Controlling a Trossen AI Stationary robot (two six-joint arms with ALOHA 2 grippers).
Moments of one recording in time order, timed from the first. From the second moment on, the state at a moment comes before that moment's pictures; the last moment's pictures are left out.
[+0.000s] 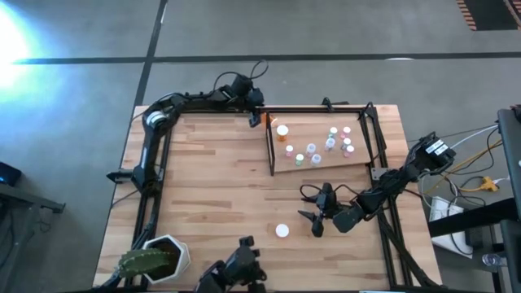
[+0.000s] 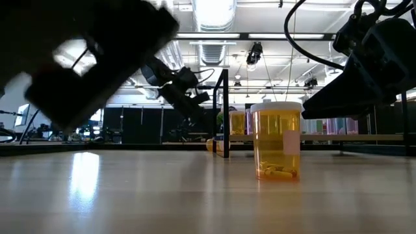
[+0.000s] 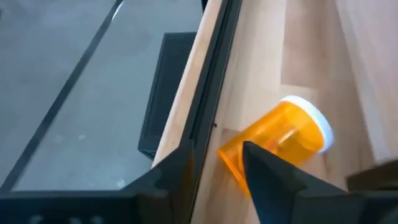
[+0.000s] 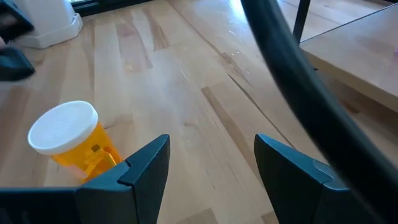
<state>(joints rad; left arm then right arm) 0.75 2.10 1.48 -0.07 0.28 0.45 0.60 1.55 0.41 0.53 0.76 0.60</state>
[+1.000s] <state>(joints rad) 0.75 2.15 1.50 -0.16 0.28 0.44 0.60 1.55 0.45 0.53 0.75 0.64</state>
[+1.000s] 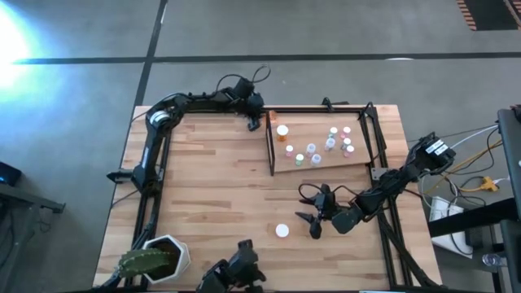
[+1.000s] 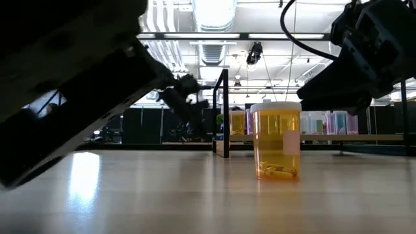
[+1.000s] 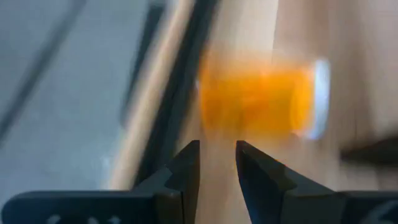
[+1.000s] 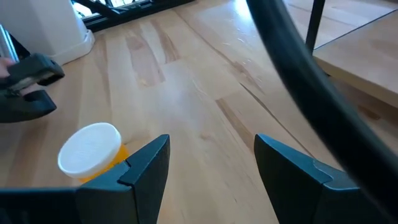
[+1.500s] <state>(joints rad) 0.74 2.07 1.49 -0.39 0.20 0.47 0.60 1.55 0.45 0.51 0.75 0.60</state>
